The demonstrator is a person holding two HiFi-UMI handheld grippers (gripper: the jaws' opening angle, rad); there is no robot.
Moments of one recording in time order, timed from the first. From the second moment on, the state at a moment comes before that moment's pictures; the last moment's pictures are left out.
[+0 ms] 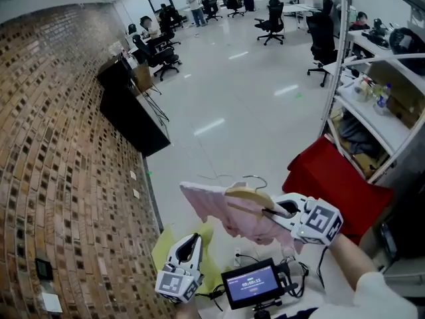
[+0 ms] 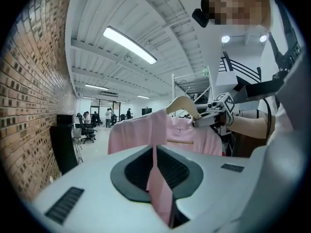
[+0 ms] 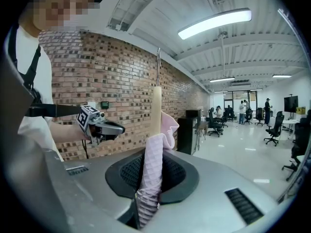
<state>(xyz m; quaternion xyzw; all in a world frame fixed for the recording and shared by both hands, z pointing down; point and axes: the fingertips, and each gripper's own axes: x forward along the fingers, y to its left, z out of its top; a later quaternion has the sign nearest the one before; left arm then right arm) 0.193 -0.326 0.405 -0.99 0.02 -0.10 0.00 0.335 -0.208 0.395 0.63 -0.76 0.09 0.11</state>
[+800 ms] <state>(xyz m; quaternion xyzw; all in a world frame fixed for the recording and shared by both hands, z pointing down) 0.396 -0.213 0.391 -0.99 -0.01 -0.10 0.01 0.524 -0.069 0.375 0.68 -0.72 0.10 0.09</state>
